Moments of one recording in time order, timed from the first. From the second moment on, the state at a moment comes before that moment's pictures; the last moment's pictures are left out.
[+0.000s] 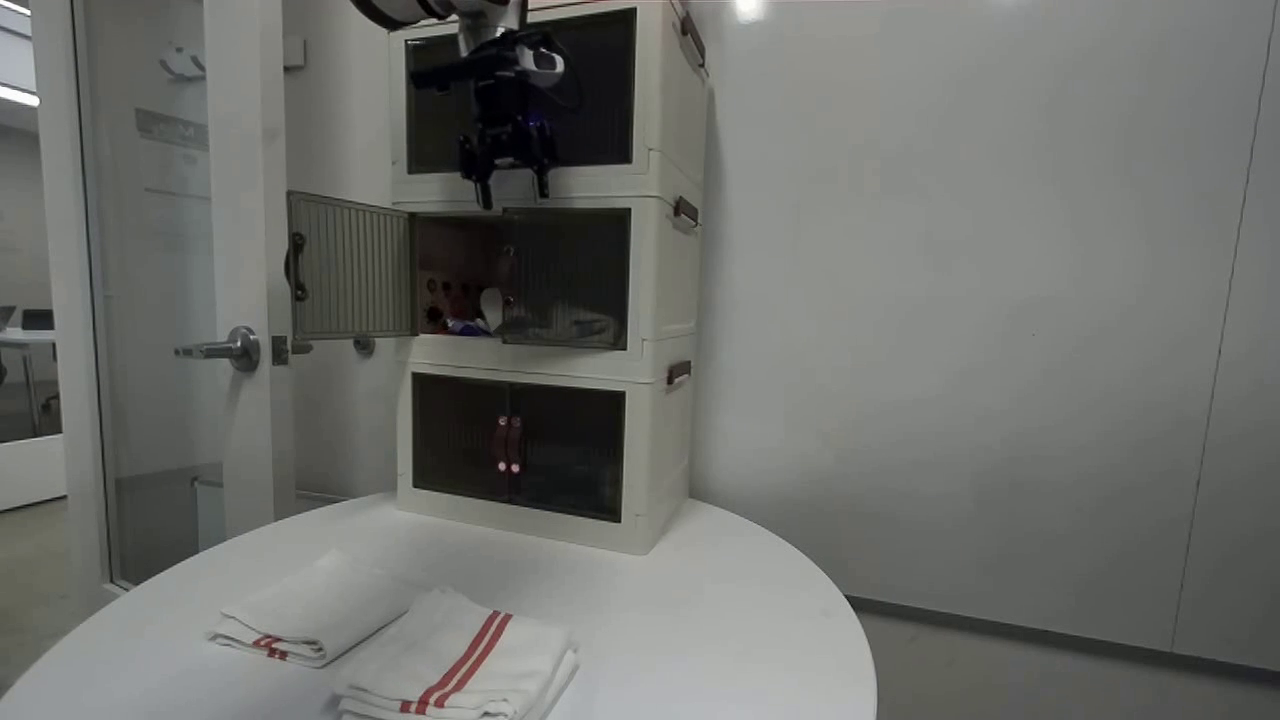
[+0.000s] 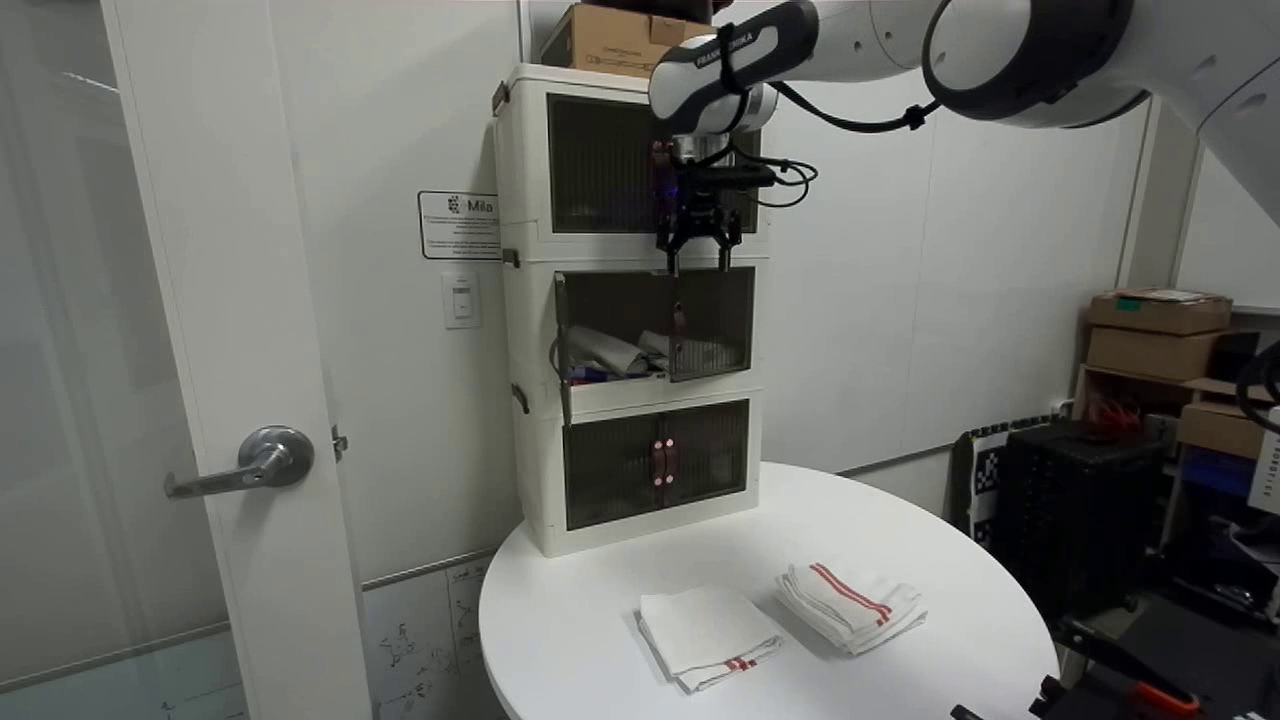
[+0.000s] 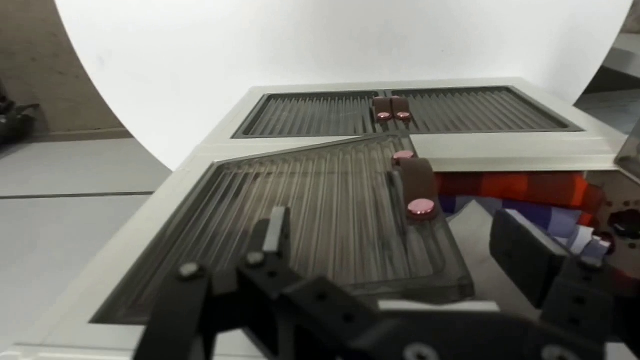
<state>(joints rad) 0.01 0.65 -0.09 -0.97 -0.07 1.77 0.17</state>
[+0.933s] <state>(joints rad) 0.02 0.72 -0.09 -0.86 -0.03 1.84 0.32</state>
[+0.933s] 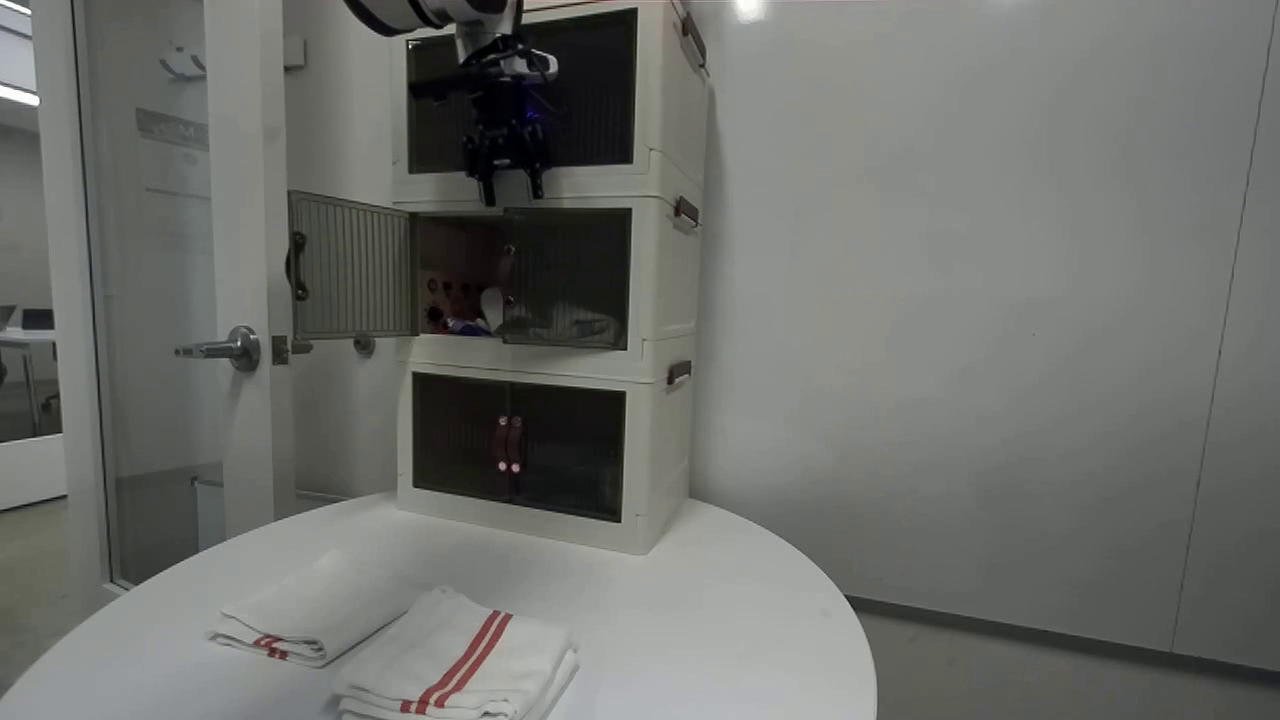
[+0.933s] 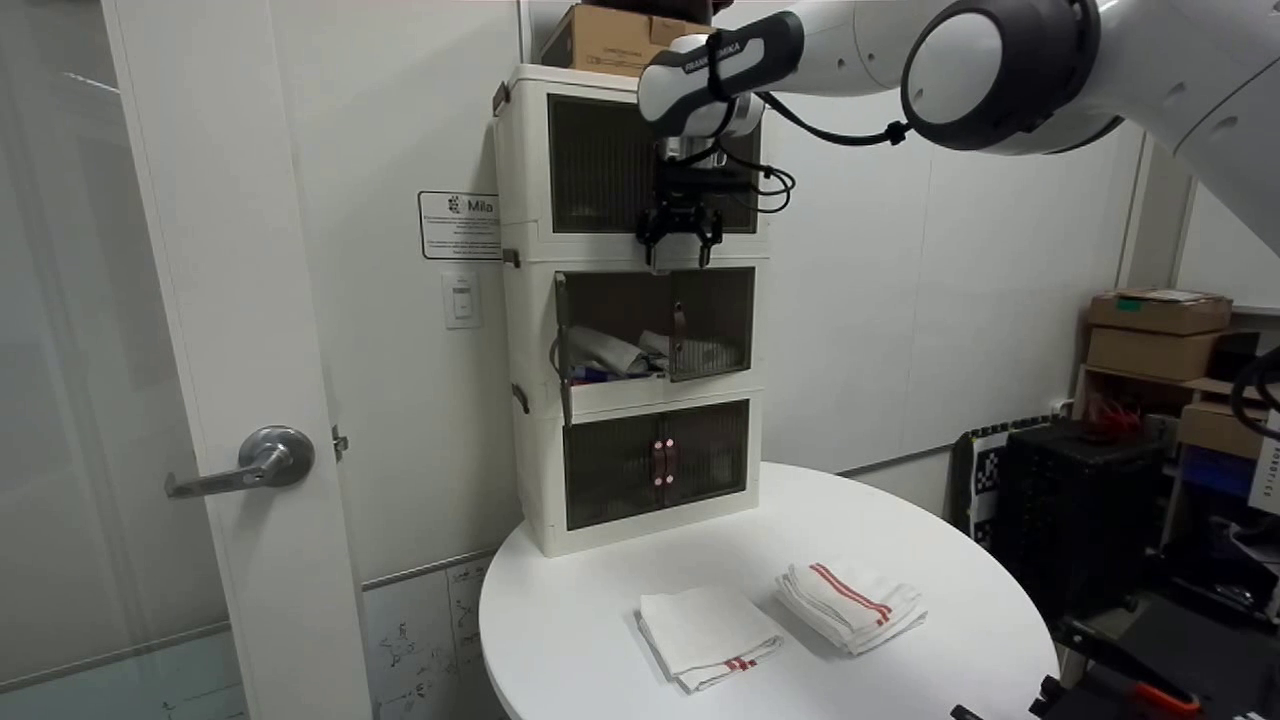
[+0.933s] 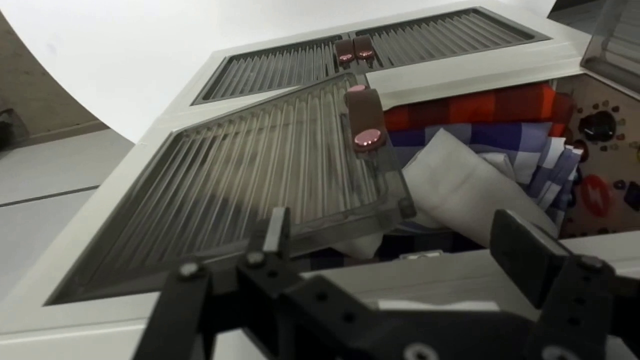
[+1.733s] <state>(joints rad) 0.00 0.74 -0.12 -0.88 -0.03 1.84 0.40</state>
